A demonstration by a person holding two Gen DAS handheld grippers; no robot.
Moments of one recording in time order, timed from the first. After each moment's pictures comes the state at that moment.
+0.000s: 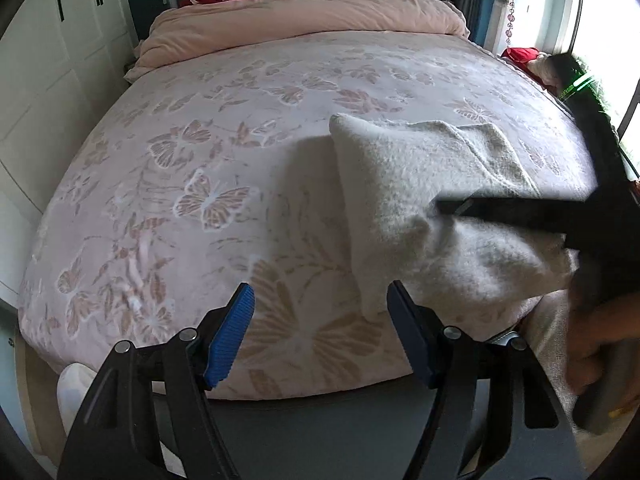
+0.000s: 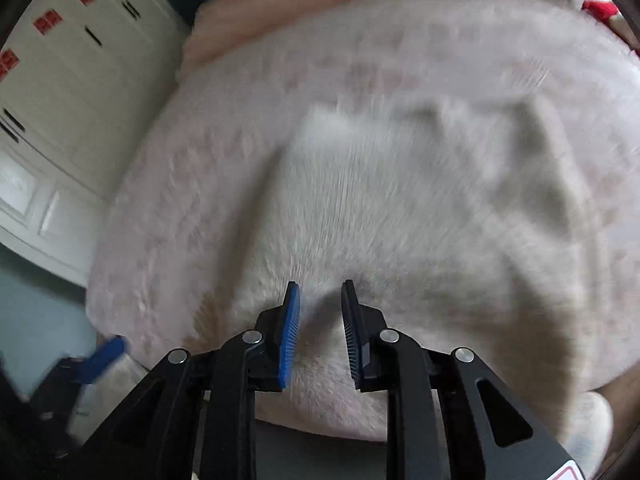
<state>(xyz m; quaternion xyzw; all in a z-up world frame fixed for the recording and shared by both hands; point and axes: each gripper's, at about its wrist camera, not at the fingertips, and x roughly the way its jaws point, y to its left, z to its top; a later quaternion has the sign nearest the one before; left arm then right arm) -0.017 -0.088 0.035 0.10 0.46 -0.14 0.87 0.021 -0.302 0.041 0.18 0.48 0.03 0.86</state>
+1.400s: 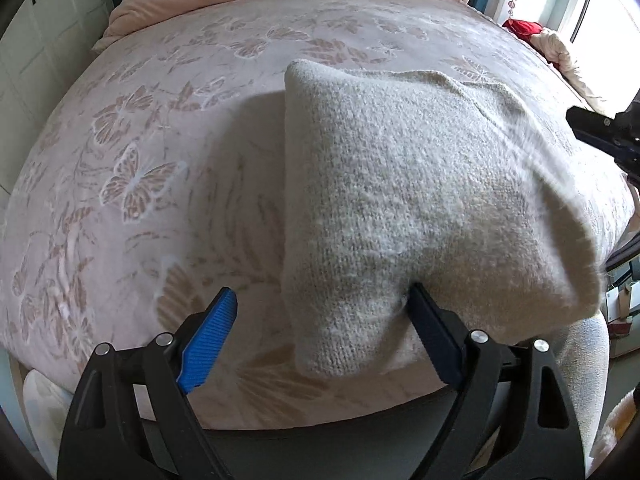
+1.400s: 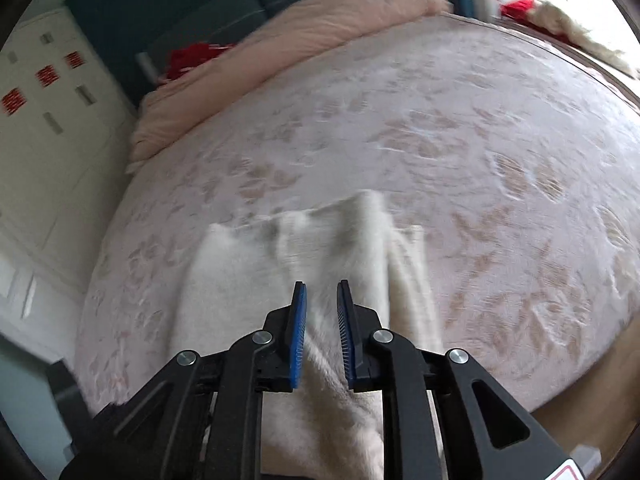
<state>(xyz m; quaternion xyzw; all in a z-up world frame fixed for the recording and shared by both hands) 0.024 -0.145 -0.022 0.10 0.53 -0.15 0.83 0.019 -0.409 0.057 0.26 0.42 -0.07 0.87</state>
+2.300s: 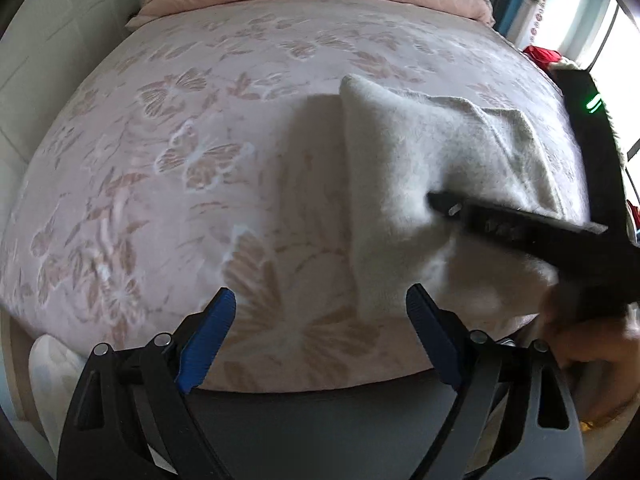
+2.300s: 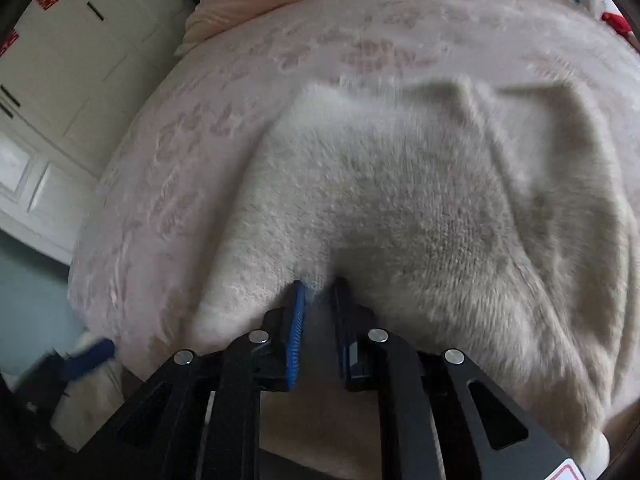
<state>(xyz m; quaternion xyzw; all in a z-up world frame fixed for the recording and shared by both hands) 0.012 -0.083 0.007 0.05 0.53 -0.12 0.83 0.079 -0.277 0.003 0.17 0.52 0.07 0.83</state>
